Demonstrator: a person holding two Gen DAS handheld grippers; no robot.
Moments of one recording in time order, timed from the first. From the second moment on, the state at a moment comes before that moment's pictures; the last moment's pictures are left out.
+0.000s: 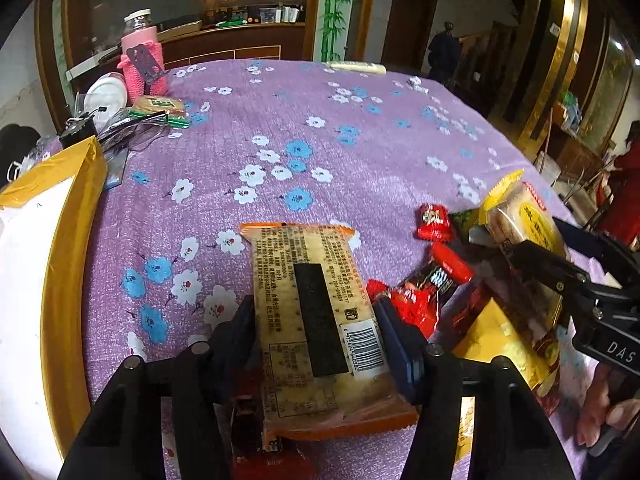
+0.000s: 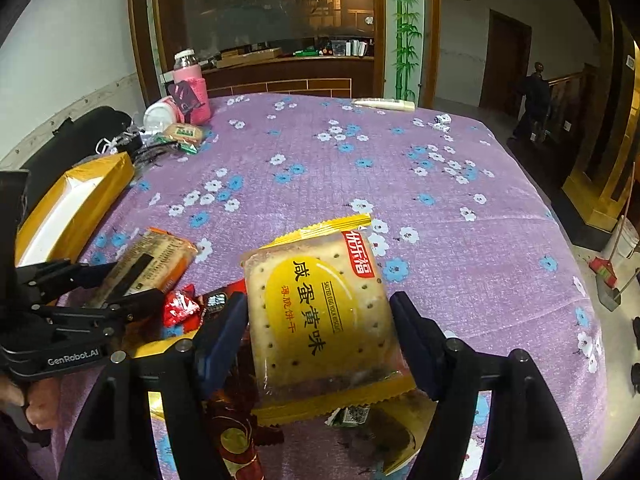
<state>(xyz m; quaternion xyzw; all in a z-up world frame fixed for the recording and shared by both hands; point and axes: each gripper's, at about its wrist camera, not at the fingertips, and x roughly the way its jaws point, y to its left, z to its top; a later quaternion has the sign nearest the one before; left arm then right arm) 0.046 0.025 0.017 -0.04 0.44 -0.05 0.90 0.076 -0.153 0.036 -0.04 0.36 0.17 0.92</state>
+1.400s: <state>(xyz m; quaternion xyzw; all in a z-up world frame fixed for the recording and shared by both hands) -0.049 0.202 0.079 -0.16 0.32 0.05 0.93 0.008 -0.002 0.080 0.02 0.36 0.31 0.88</state>
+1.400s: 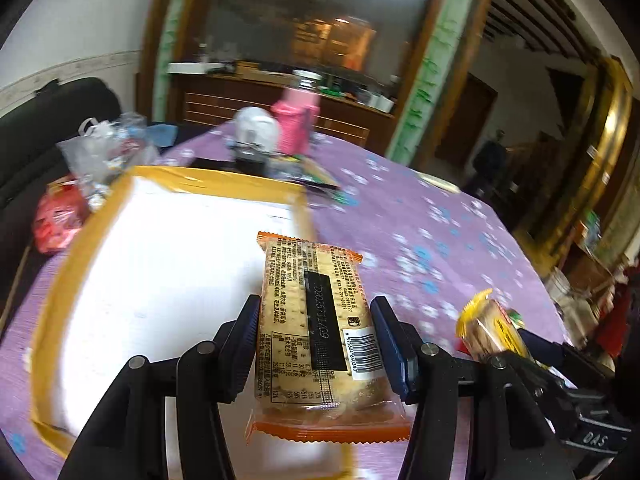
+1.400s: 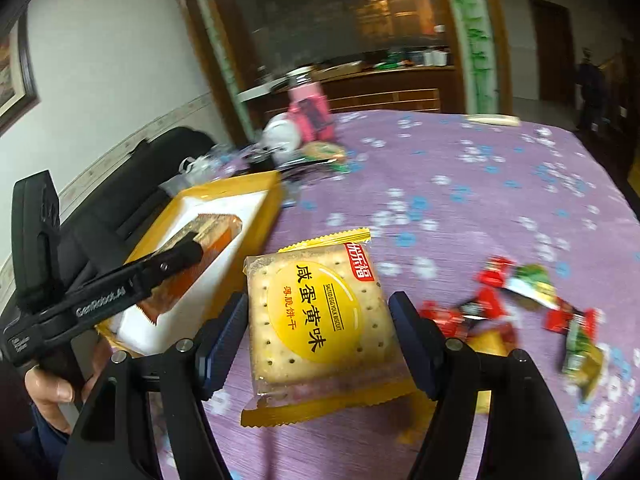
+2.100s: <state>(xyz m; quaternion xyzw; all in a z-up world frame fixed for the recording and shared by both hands) 0.036 0.324 0.062 -0.16 0.40 0.13 0.89 0.115 0.156 0.087 0.06 0.45 0.33 0.83</state>
